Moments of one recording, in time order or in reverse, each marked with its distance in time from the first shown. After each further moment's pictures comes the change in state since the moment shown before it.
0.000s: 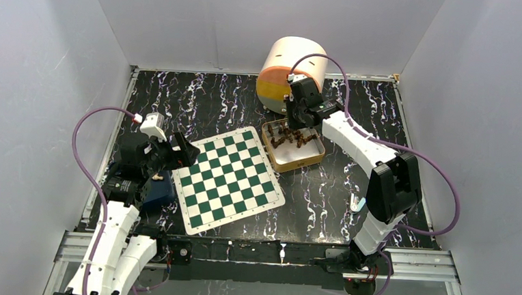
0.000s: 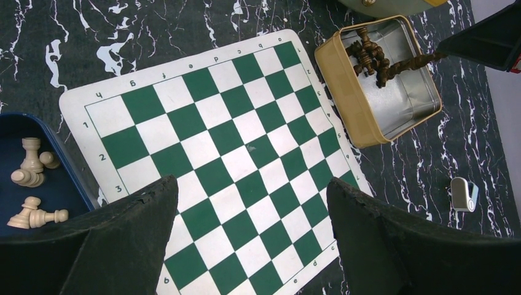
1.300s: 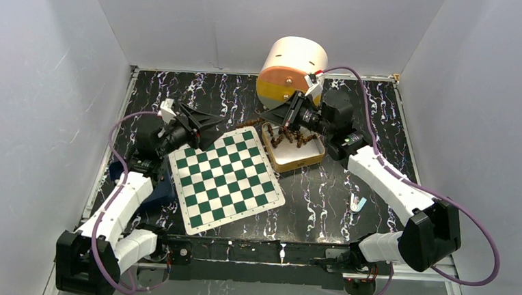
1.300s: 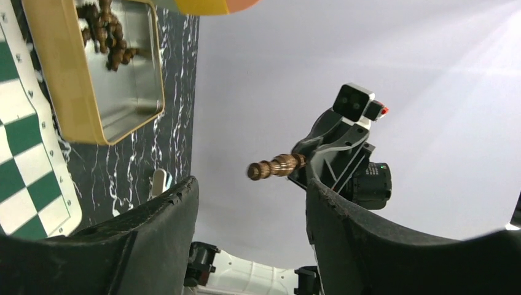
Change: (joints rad) left arm -0.063 0.301 -0.017 0.669 0.376 -1.069; right arm 0.001 -0.397 -0.385 0.677 -0.605 0.701
